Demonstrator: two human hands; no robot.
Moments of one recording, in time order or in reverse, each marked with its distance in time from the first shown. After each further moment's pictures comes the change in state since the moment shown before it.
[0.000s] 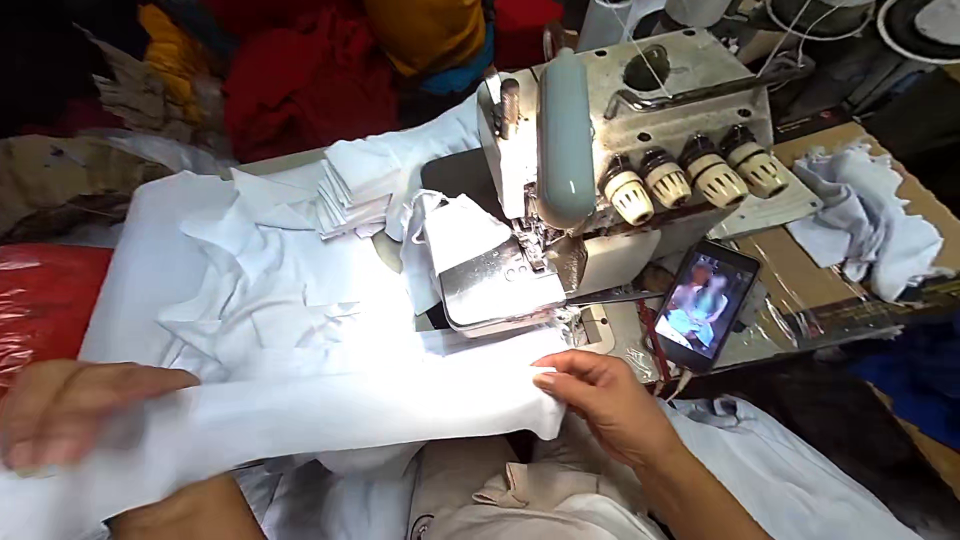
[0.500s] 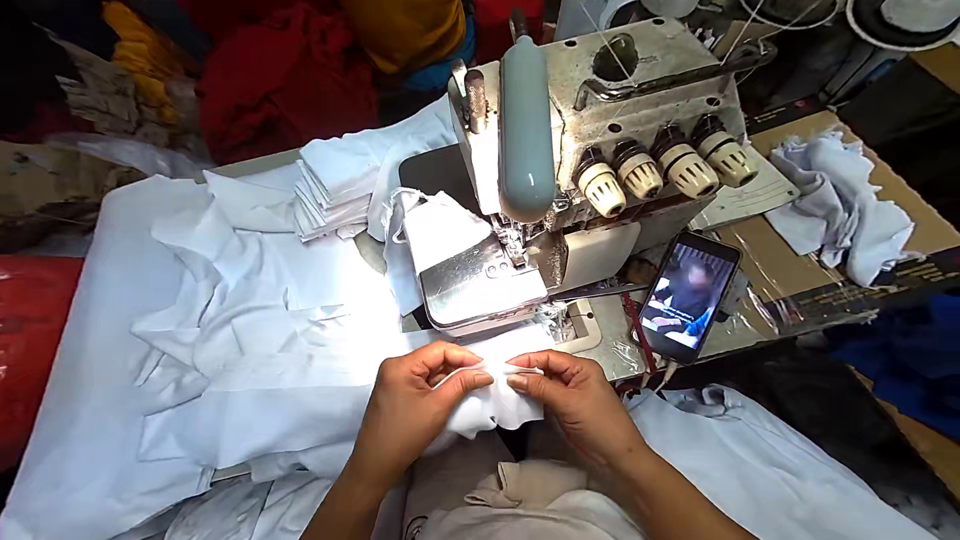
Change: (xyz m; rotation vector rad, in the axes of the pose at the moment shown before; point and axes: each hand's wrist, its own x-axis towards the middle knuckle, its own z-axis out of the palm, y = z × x) left_hand 0.014 -0.116 0.199 0.813 -0.031 -0.399; right_hand 0.004 0.013 0.015 0.062 0.025 -0.051
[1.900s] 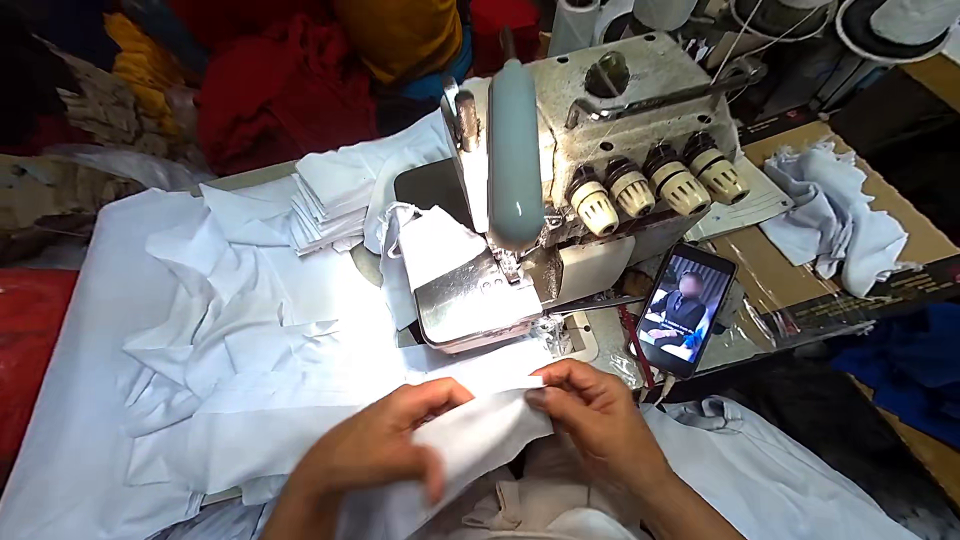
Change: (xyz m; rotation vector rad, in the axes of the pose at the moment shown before) left_hand 0.020 -0.028 -0.042 -0.258 -0.688 0.066; right_hand -0.006 -0.010 -0.014 -0.024 -0.059 -0.290
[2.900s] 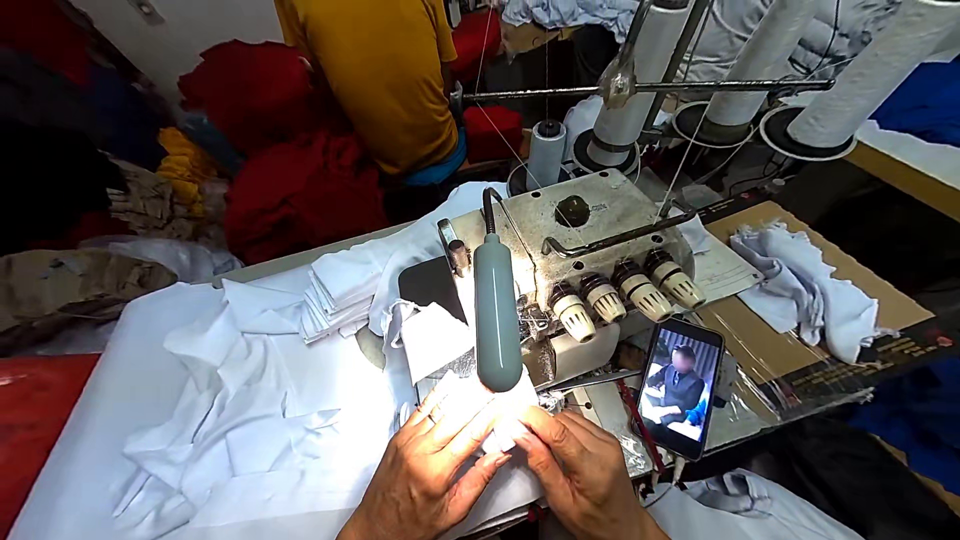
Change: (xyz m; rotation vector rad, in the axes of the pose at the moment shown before) left_hand 0.053 -0.012 0.008 1.045 0.533 0.422; right_hand 0.046 0.026 -0.006 -0.934 0.215 -0.812
